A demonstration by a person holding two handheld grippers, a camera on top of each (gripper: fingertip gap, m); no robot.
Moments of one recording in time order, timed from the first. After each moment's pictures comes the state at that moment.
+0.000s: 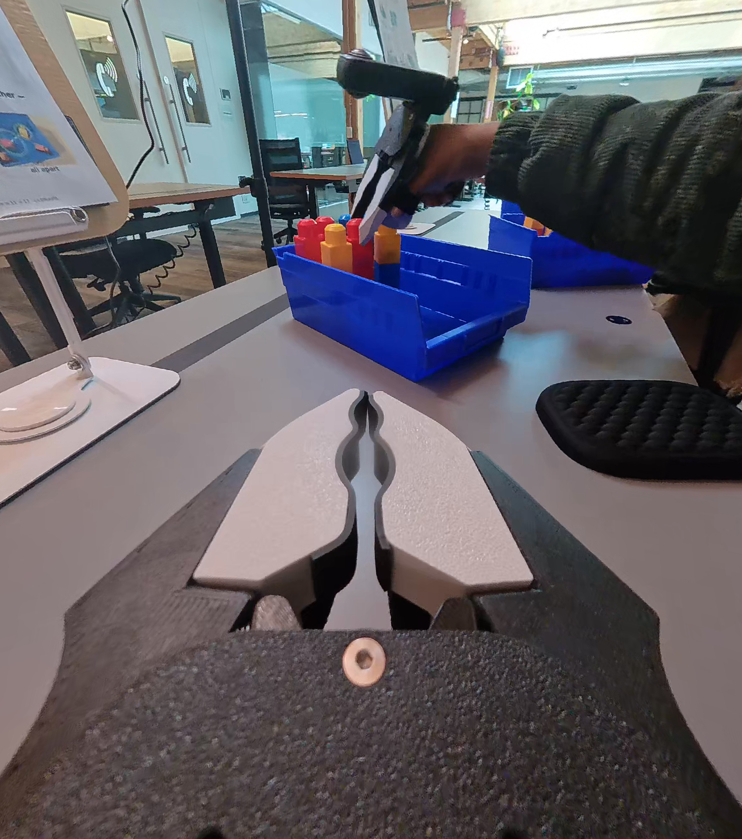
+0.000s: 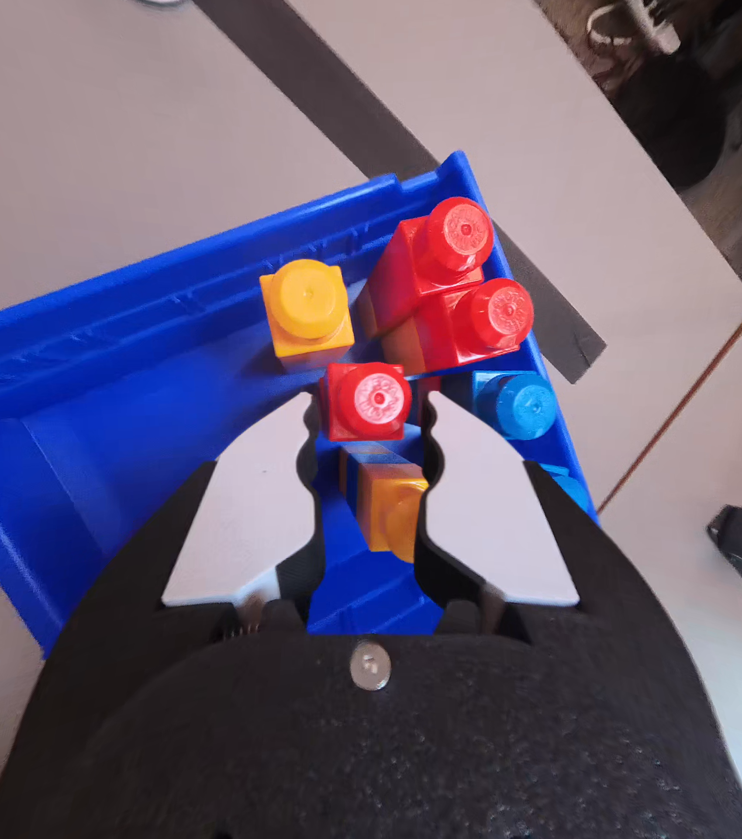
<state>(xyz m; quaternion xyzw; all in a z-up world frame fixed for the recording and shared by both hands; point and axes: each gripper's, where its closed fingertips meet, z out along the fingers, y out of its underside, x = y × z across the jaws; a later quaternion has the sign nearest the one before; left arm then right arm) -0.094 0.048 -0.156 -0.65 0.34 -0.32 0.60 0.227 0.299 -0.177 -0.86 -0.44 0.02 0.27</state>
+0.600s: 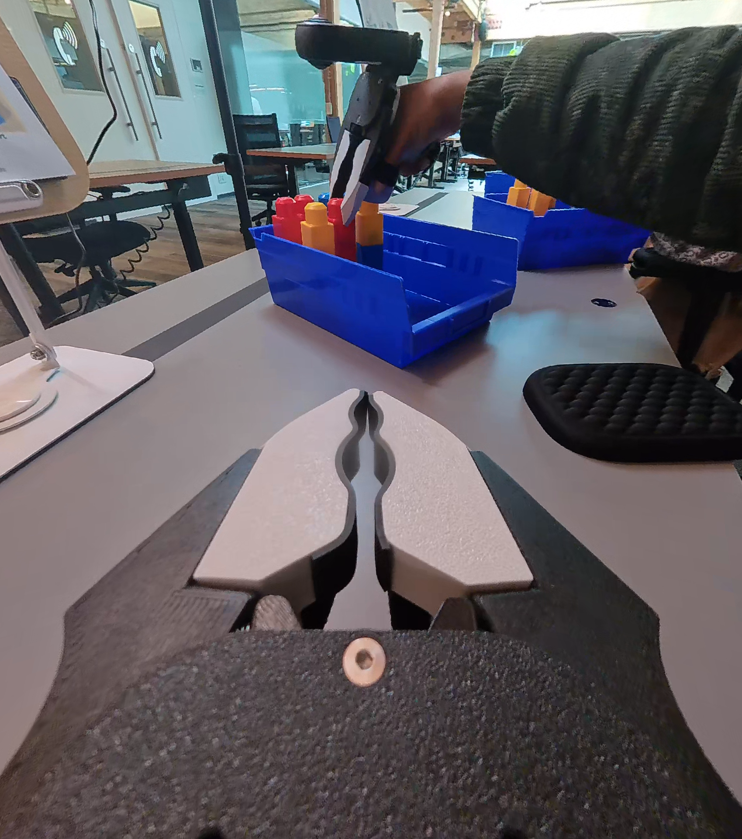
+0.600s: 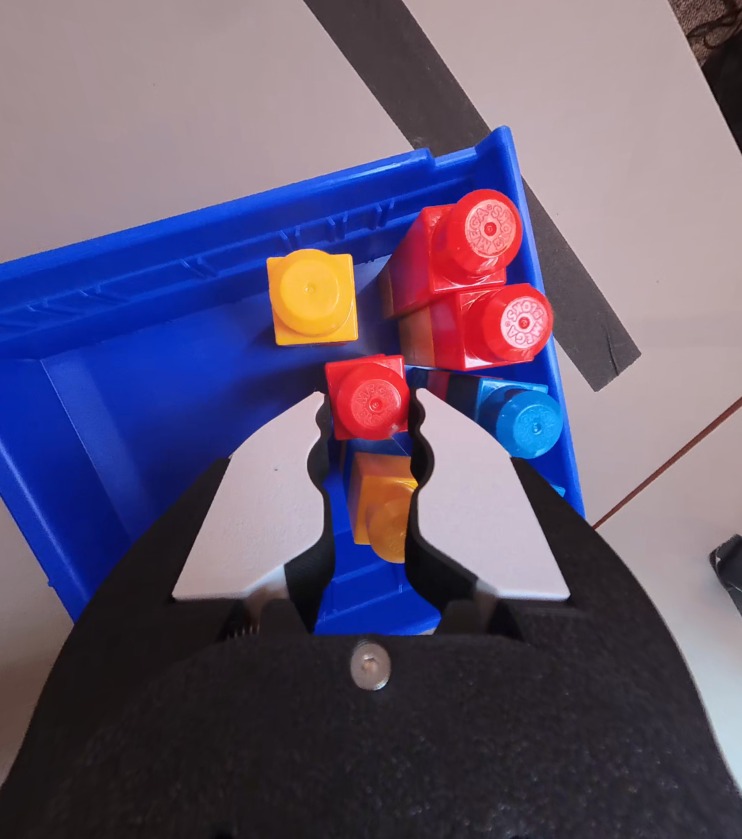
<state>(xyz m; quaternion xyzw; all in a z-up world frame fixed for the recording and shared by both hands) -0.086 0.046 -0.166 -0.65 0.36 -0.33 0.58 0.229 0.298 -0.181 -0.85 -0.49 0.05 0.20</state>
